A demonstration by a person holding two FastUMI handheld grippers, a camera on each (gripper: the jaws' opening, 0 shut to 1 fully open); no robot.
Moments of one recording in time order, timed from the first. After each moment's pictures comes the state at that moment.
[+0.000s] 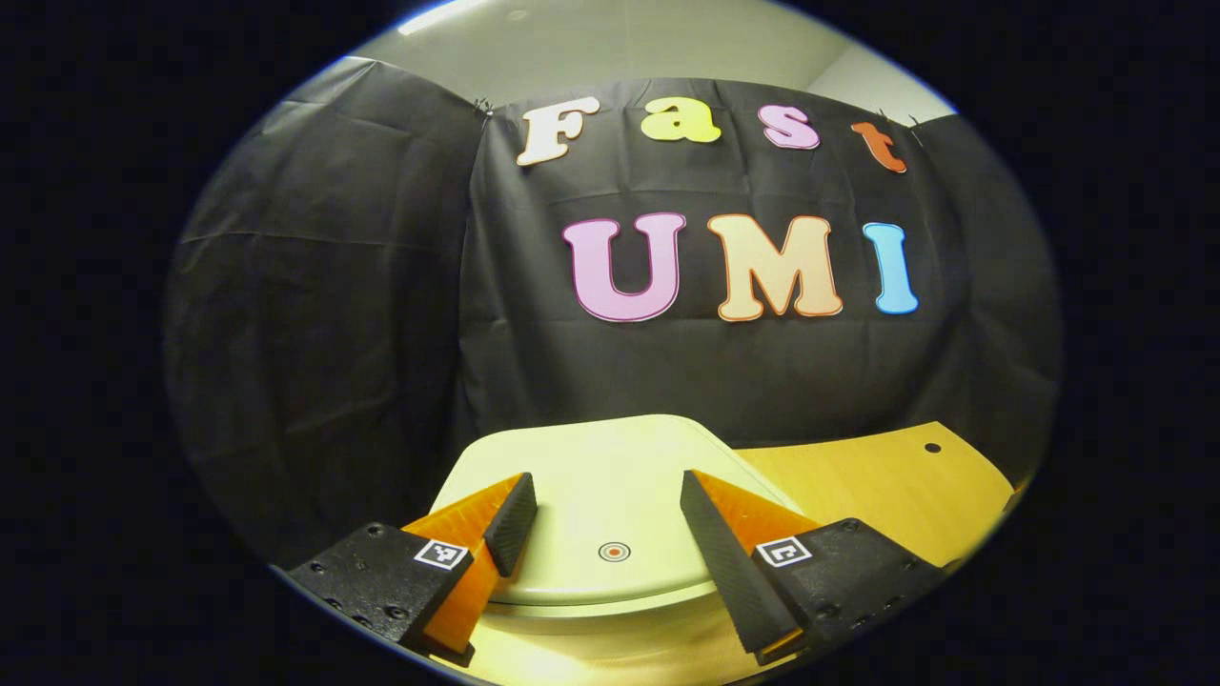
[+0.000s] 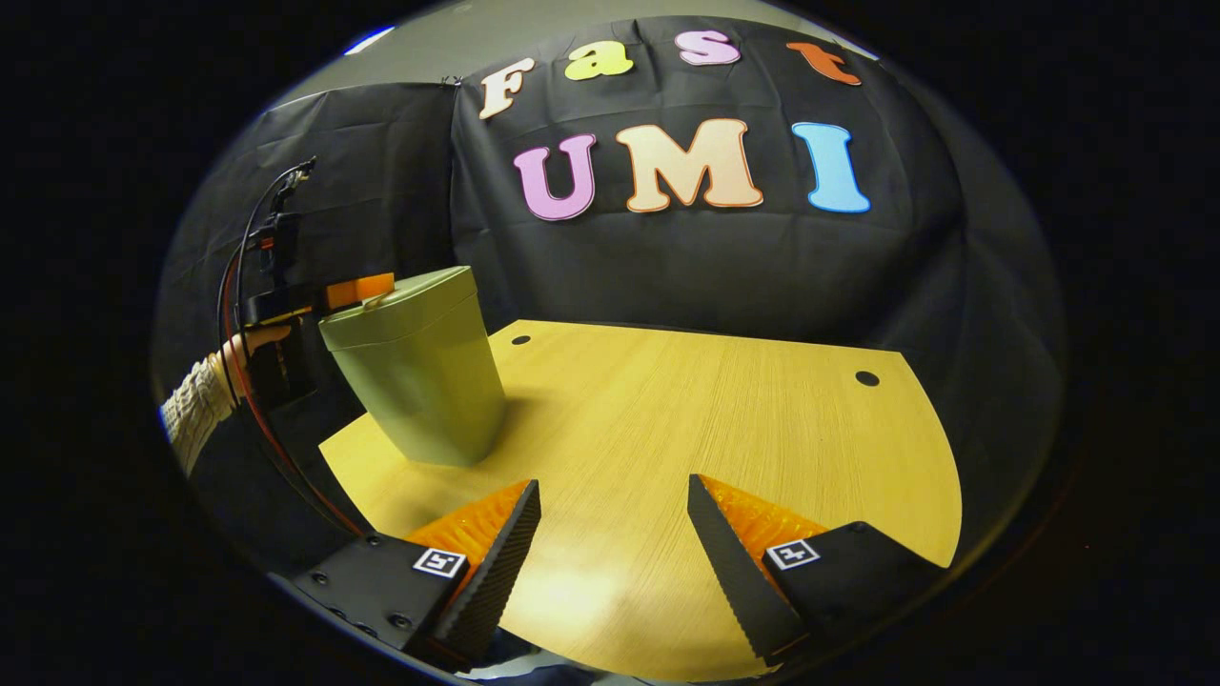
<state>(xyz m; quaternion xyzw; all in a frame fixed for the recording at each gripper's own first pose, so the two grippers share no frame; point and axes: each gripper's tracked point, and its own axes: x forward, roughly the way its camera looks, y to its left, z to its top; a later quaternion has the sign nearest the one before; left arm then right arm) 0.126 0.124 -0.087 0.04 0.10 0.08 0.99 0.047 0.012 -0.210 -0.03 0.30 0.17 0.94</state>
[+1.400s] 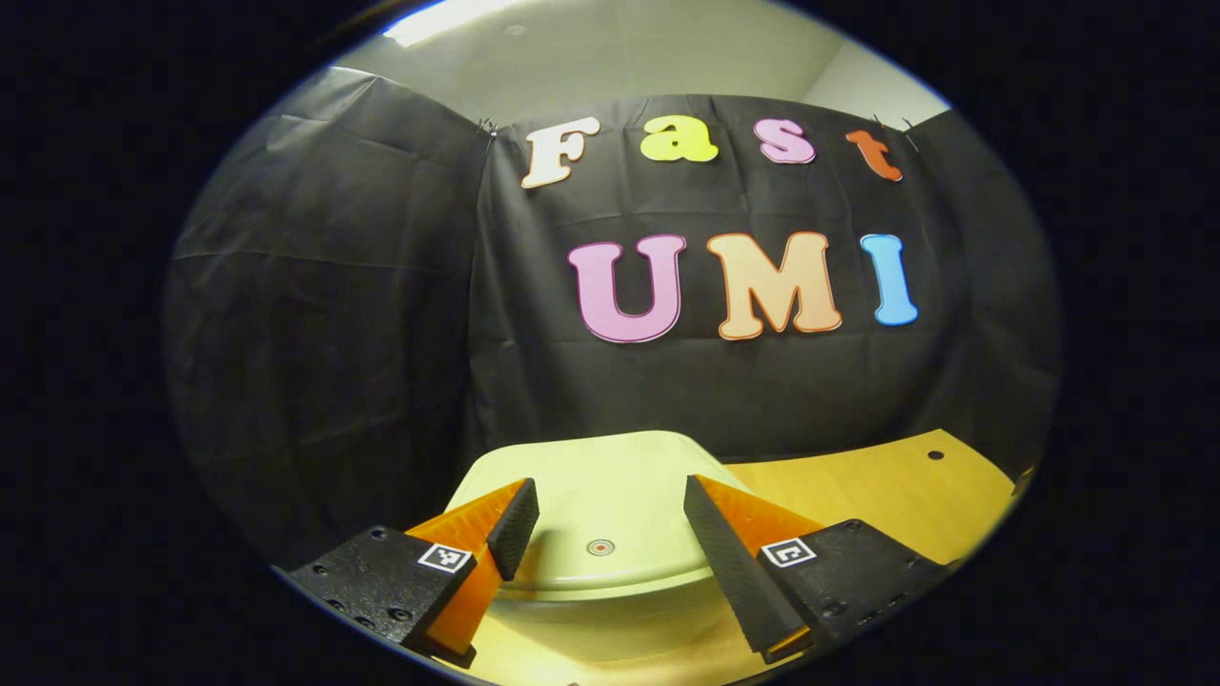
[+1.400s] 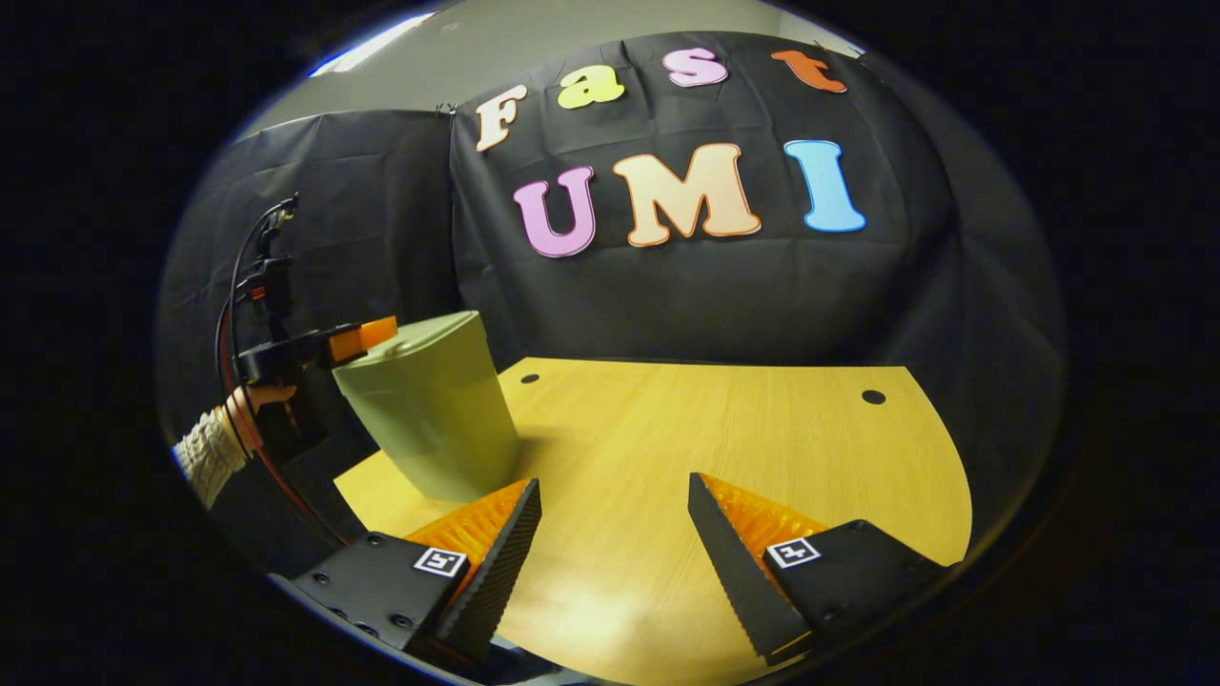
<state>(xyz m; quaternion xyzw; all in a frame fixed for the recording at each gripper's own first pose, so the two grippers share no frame) 0.099 0.088 -0.065 0.04 0.08 0.07 0.99 0.059 0.048 -0.164 0.01 0.23 0.18 0.96</state>
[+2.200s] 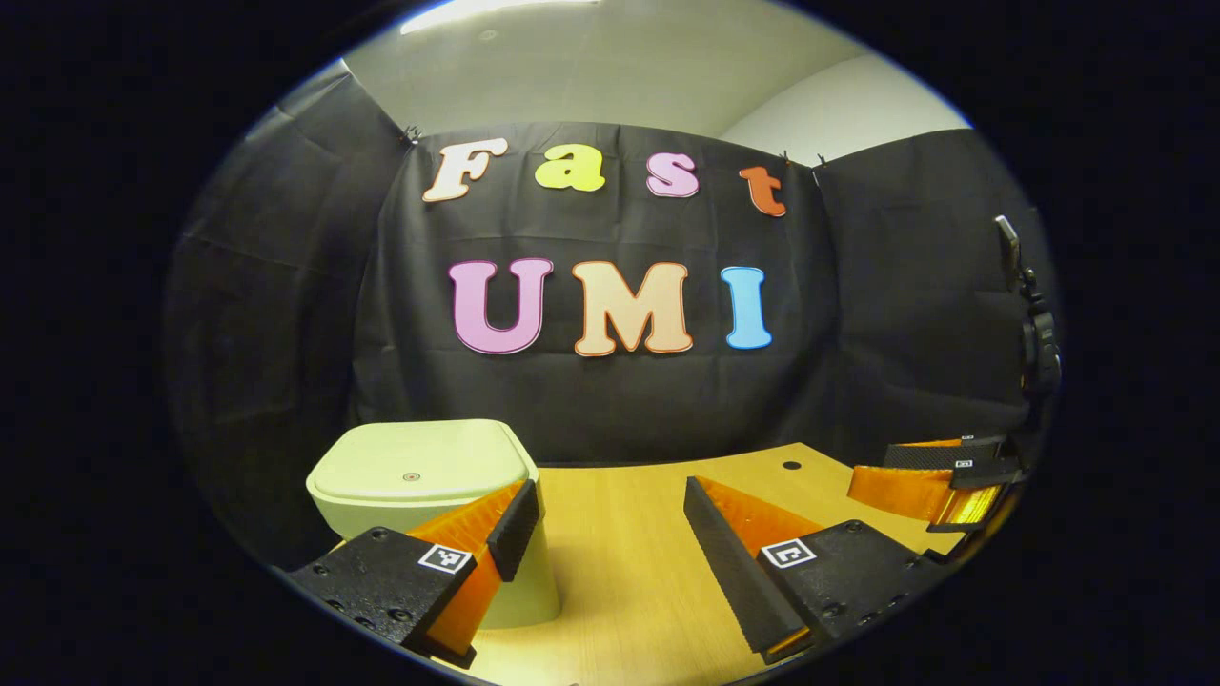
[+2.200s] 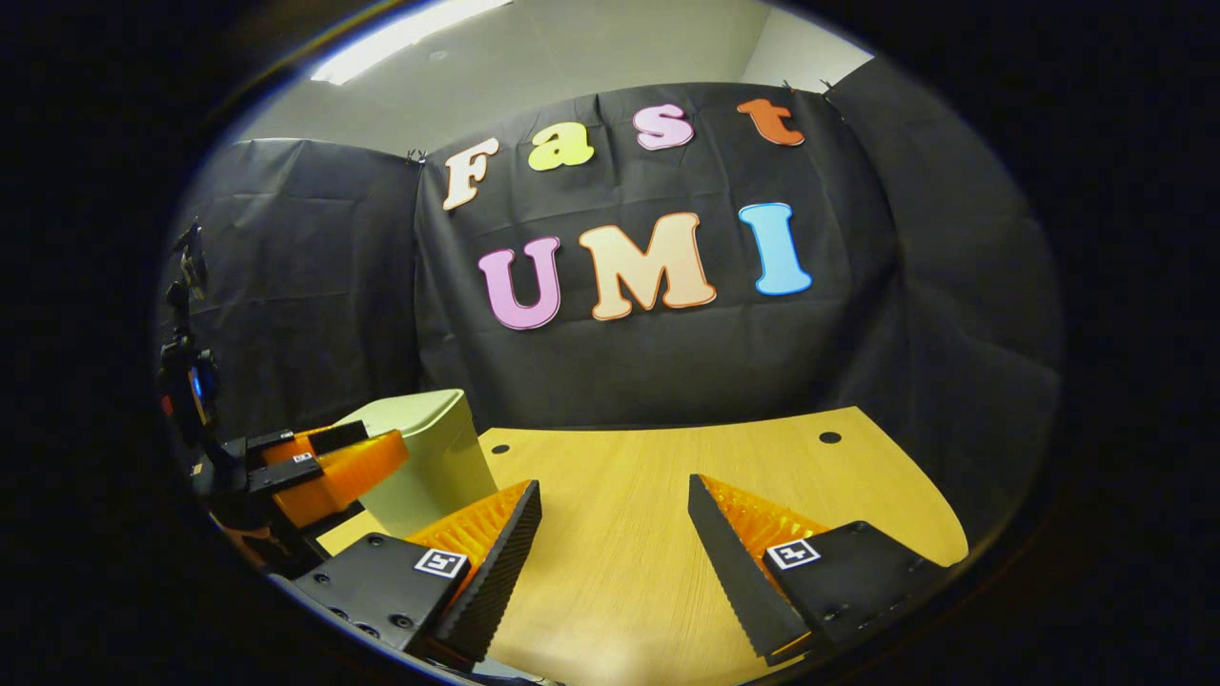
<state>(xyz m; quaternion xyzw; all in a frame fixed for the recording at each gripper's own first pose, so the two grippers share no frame) 0.029 -0.036 -0.075 0.01 0.06 -0.10 0.99 0.034 0.070 -0.111 0.04 0.14 0.08 0.99</state>
